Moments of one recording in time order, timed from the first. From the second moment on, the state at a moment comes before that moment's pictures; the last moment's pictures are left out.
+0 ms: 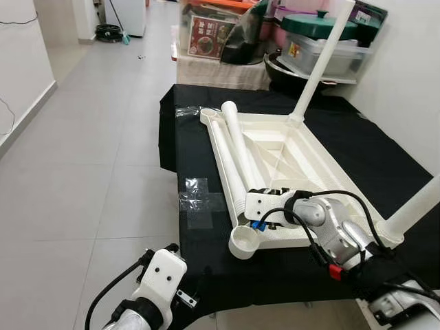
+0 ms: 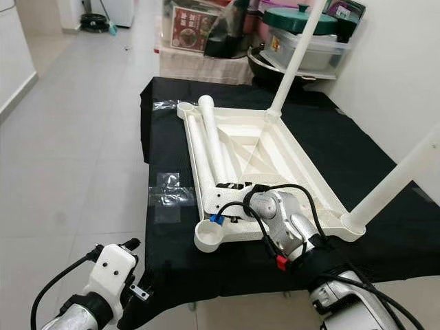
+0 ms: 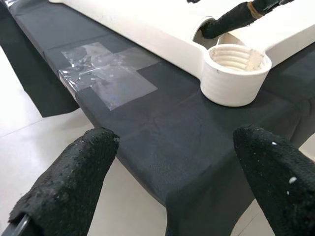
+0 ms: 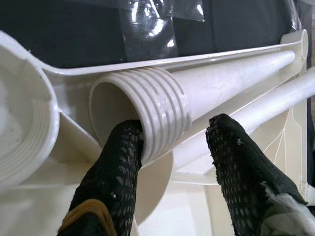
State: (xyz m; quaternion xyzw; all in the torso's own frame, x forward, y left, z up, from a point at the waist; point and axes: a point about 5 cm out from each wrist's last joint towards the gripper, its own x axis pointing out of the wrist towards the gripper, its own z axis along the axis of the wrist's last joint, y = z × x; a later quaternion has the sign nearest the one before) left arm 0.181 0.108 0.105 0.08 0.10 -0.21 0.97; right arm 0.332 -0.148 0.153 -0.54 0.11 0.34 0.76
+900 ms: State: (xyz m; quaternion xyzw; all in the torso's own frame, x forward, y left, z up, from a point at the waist) left arm 0.181 0.107 0.104 0.07 0.10 -0.21 0.97; right arm 0.318 -0.118 0.148 -0.49 0.07 0.30 0.81
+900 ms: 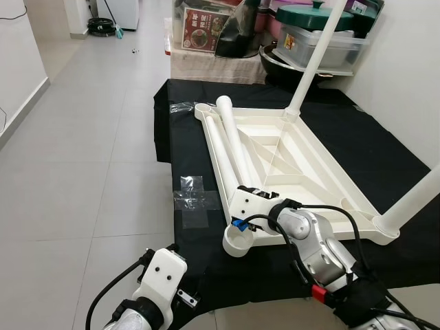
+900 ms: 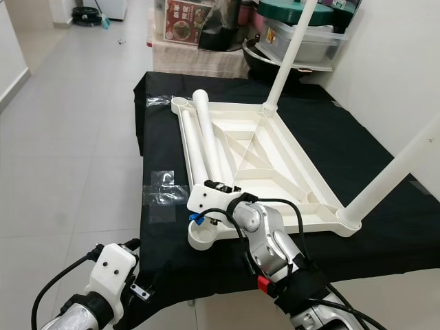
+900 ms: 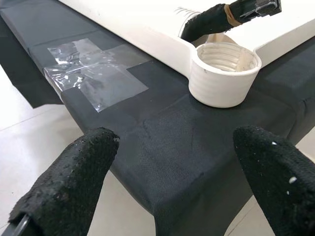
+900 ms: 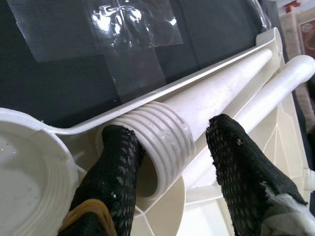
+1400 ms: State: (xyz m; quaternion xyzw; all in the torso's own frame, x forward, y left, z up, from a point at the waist) left arm 0.181 0.107 0.105 0.07 0.10 -0.21 0.97; right arm 0.327 -0.139 0.189 -0.50 -0.03 0.16 0.85
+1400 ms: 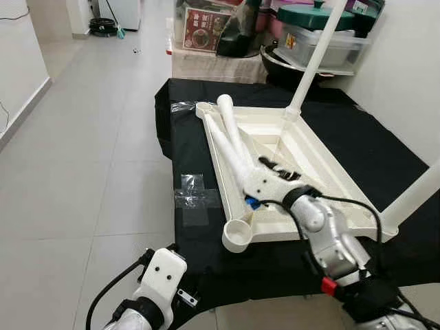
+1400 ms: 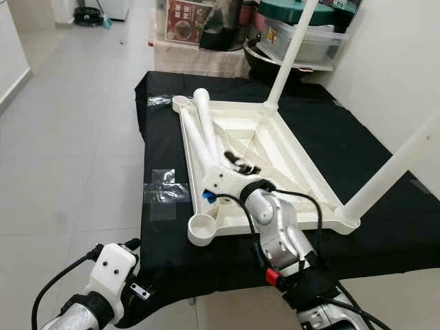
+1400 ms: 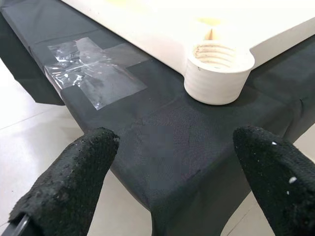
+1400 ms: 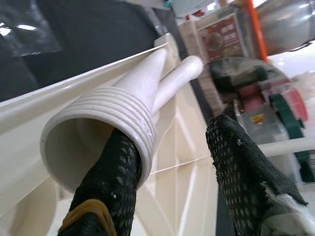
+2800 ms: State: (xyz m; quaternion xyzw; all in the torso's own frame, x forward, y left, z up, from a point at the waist) left arm 0.190 0.108 0.102 0.07 0.11 -0.22 0.97; right arm 0.349 -0.154 0.224 -0.40 -0.08 0.16 0.90
